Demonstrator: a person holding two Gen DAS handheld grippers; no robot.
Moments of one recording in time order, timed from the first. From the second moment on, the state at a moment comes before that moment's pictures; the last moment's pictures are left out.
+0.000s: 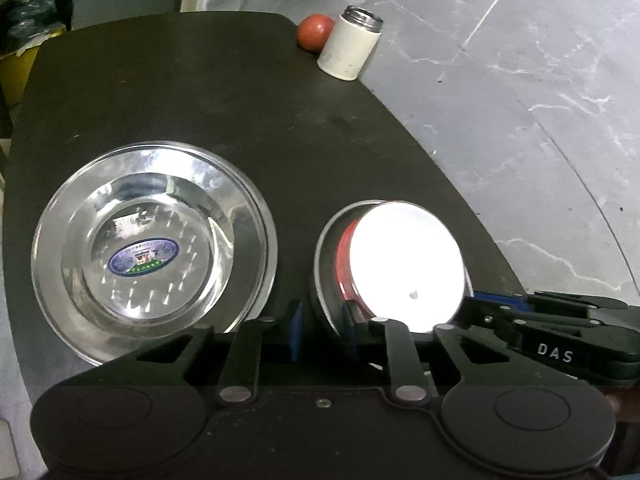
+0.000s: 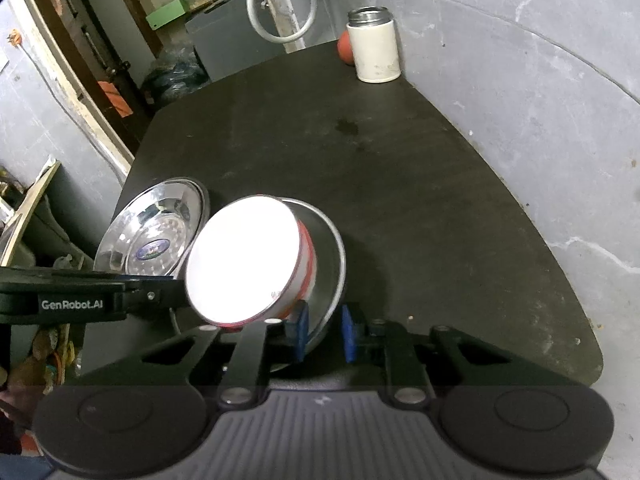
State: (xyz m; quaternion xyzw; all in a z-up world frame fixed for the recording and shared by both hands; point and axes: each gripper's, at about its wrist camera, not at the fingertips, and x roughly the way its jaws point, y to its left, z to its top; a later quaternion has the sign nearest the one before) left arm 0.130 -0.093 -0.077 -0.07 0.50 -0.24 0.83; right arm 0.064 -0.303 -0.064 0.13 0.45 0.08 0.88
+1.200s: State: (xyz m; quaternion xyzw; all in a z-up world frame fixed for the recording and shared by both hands) left arm 0.139 -0.093 -0.081 -0.07 0.48 -0.27 0.83; right arm 0.059 -0.307 -0.067 0.16 0.44 0.07 0.88
